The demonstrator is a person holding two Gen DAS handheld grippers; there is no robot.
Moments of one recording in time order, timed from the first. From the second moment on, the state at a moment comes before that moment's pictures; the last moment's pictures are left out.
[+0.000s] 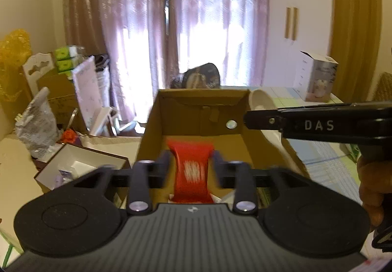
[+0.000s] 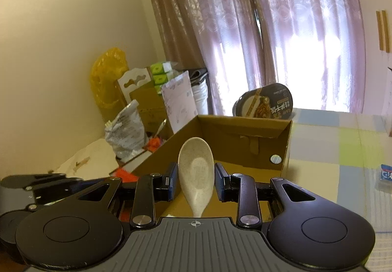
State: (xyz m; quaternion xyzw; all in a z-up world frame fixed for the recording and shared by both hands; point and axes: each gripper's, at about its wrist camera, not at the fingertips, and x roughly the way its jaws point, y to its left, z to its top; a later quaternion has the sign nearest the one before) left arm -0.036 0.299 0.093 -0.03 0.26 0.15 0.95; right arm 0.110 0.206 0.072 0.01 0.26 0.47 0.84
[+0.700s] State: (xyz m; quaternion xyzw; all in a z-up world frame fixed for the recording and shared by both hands) left arm -0.058 0.272 0.095 -0.02 0.26 0.15 0.95; right arm 0.120 0.129 0.074 0.06 0.27 0.44 0.86
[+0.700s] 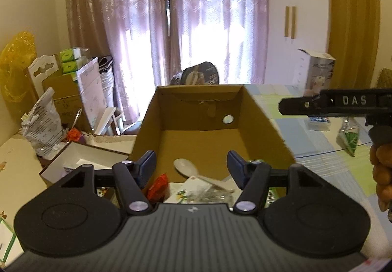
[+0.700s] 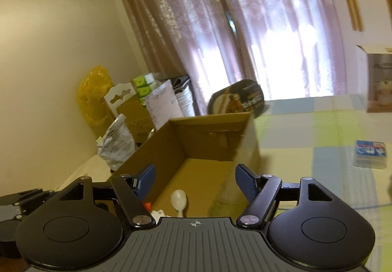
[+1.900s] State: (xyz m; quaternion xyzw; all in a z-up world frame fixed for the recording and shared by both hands) left arm 0.097 0.051 0.090 0.05 0.27 -0.04 0.96; right arm 0.190 -0.156 0.041 0.11 0.32 0.23 0.91
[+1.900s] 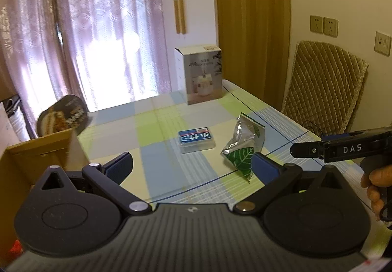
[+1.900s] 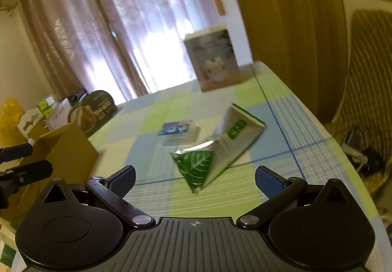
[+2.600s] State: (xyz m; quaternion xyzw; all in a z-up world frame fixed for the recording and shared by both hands) left arm 0.218 0.061 0.015 0.00 0.32 -0.04 0.95; right arm 0.298 -0.155 -0.006 0.17 0.39 0.21 0.88
